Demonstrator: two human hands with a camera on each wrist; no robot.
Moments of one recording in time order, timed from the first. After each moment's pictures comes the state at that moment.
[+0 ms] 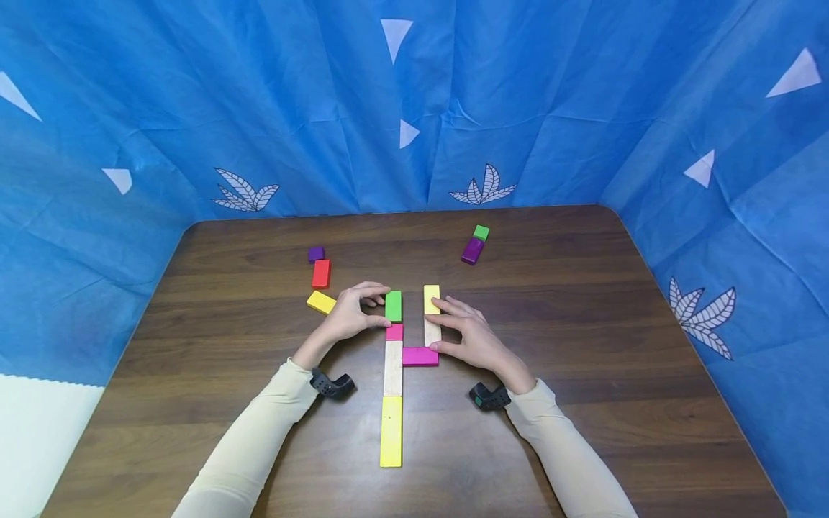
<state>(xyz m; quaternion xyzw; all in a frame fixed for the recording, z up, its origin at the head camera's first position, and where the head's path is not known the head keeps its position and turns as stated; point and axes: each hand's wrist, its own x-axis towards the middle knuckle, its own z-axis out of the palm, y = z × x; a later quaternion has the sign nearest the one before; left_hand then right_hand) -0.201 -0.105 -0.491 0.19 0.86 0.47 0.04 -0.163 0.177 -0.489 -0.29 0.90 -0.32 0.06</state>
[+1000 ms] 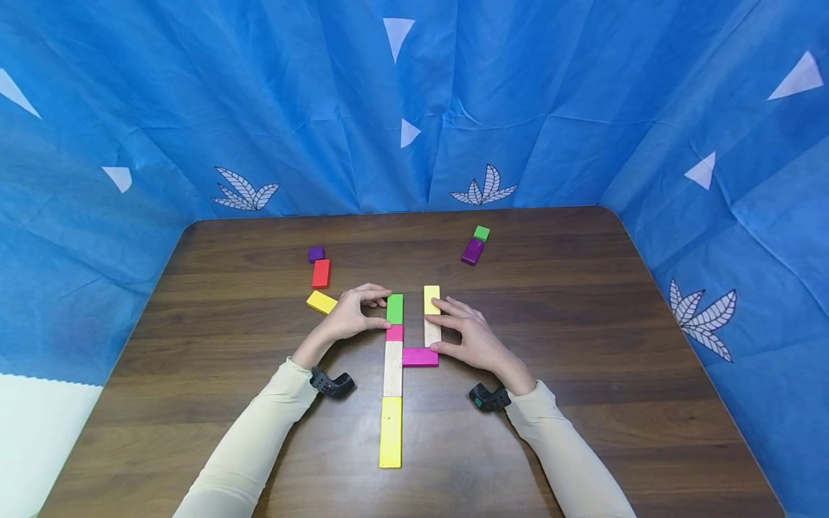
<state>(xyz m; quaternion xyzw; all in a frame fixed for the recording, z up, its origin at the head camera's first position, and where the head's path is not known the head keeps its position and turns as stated) -0.201 -0.107 -0.492 0.20 0.86 0.47 0.07 -0.164 0.176 -0.490 -0.29 0.90 -0.32 0.06</state>
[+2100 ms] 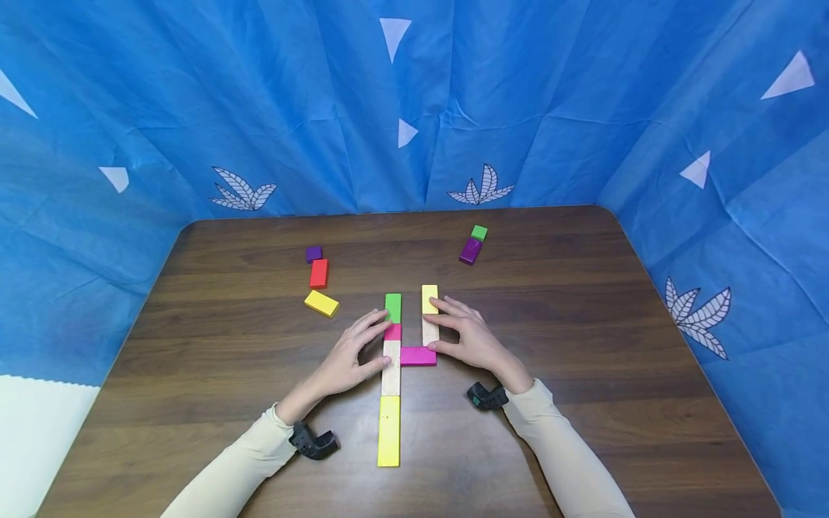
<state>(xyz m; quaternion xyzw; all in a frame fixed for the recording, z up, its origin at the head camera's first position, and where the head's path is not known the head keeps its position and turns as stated) -0.123 -0.102 -0.501 0.27 0.88 0.40 -0.02 -0.164 0.177 -0.494 -0.30 0.90 -0.33 0.05</state>
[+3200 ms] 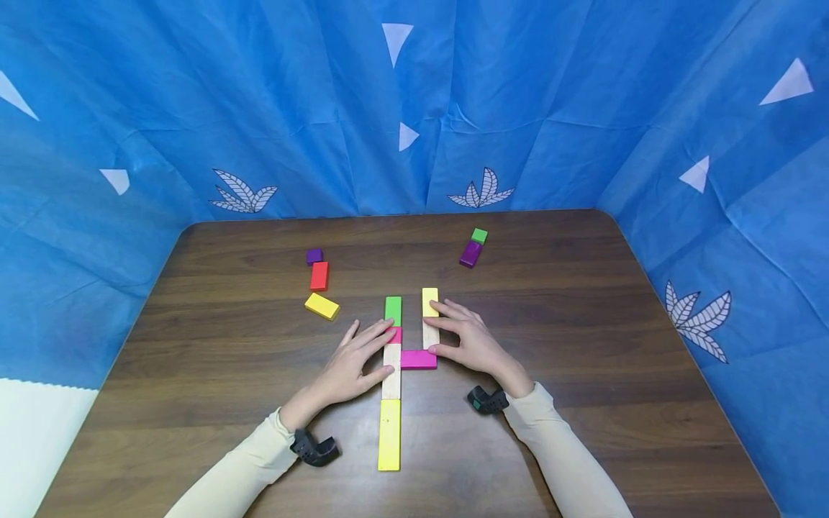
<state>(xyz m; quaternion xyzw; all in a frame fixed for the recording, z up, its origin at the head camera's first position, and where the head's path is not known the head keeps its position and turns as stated) -0.120 -0.102 -0.513 0.32 0.91 0.27 -0.06 -0.161 0.176 -0.491 -0.29 0.90 -0.32 0.05</state>
